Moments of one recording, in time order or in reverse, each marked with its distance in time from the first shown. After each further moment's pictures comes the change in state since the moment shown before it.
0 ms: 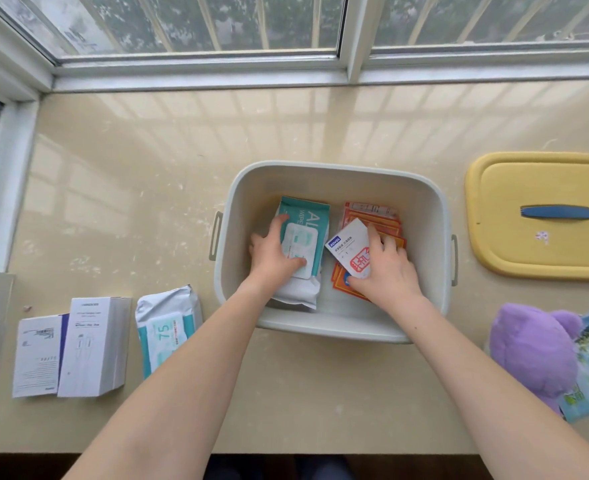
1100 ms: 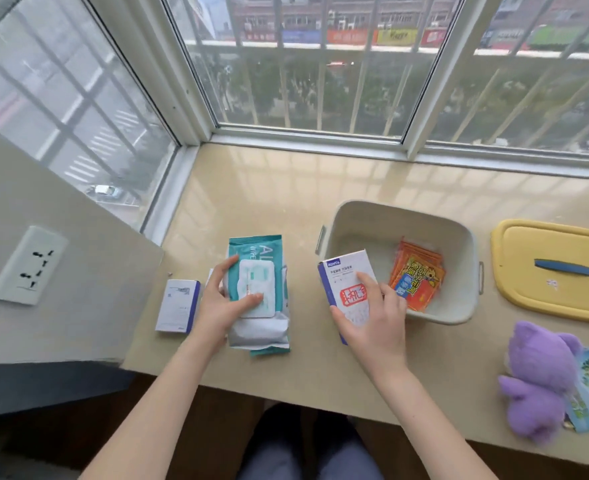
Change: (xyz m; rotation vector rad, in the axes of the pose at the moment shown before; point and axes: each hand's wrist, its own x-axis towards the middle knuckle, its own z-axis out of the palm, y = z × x) left_hand -0.251 -0.096 -0.223 -0.780 0.218 -0.015; right_hand -0.232 -0.163 -0.037 0.412 0.451 -0.244
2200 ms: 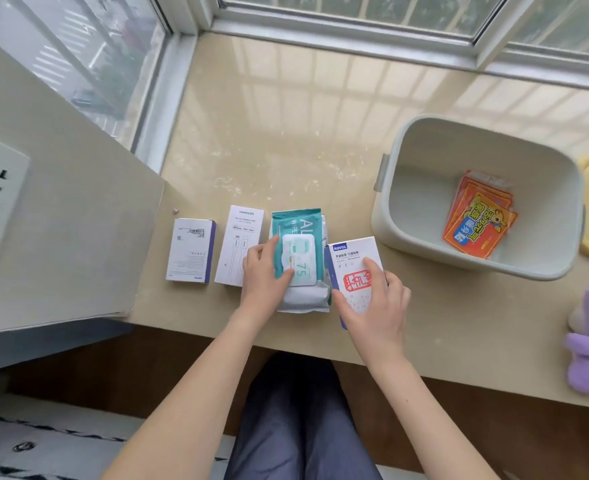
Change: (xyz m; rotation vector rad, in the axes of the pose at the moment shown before) left_hand 0.081 -0.148 -0.029 0.685 -0.068 0.055; right_hand -0.062 -0.011 0.146 -0.087 -0.097 0.201
